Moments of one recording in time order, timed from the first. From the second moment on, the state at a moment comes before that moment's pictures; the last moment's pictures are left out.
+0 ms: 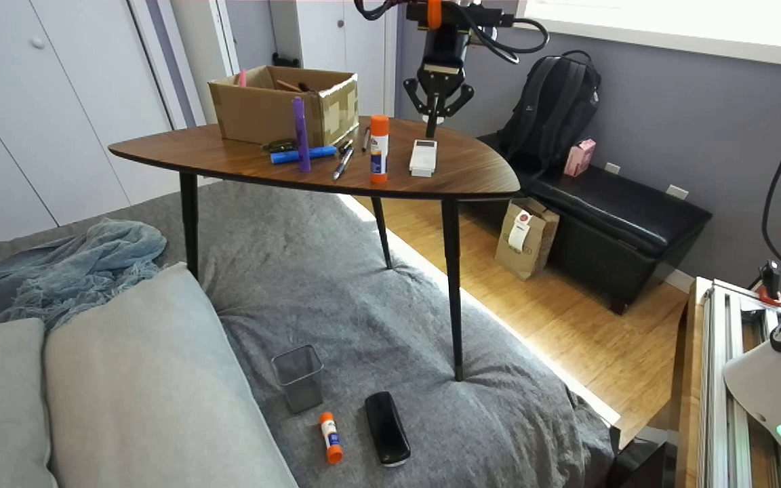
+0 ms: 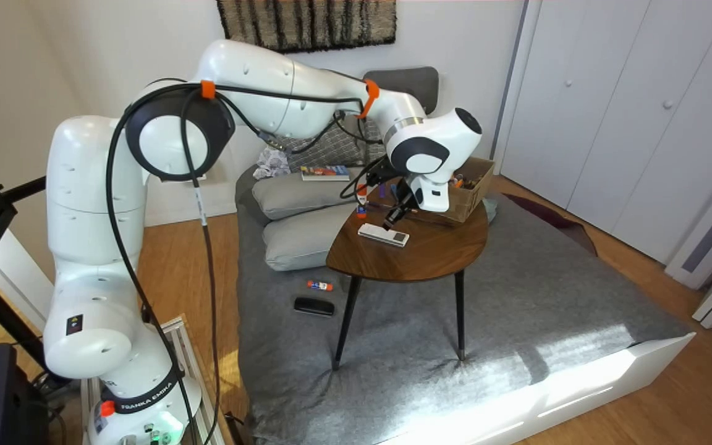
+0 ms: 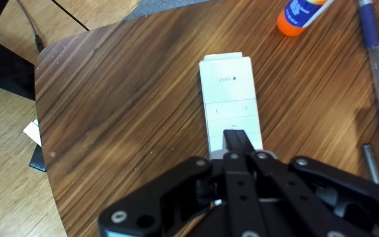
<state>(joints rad) -0.10 0.40 -0.12 -1.60 0.45 1.73 0.84</state>
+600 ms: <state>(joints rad) -0.10 0.41 -0.12 -1.59 0.45 1.73 0.84</state>
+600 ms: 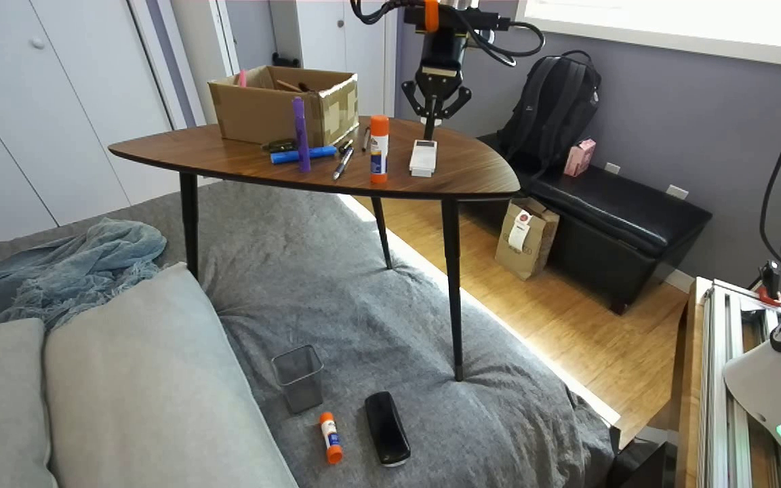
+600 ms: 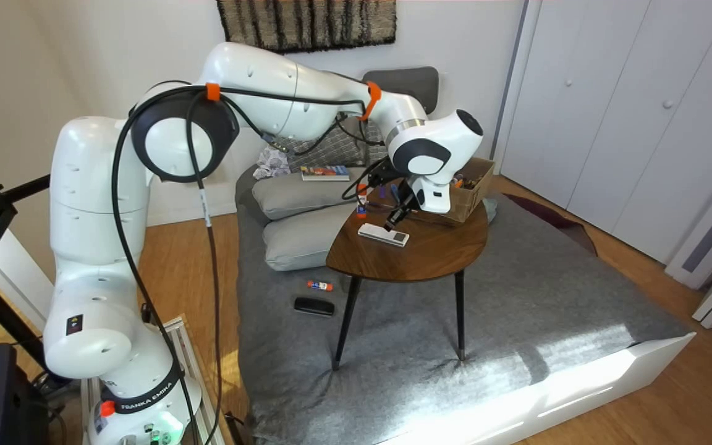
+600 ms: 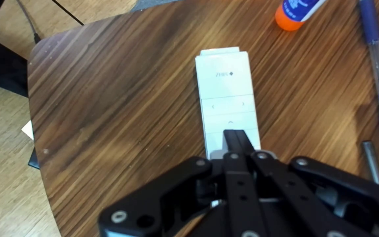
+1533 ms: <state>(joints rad) -0.10 0.44 -0.12 -1.59 0.45 1.75 0.84</state>
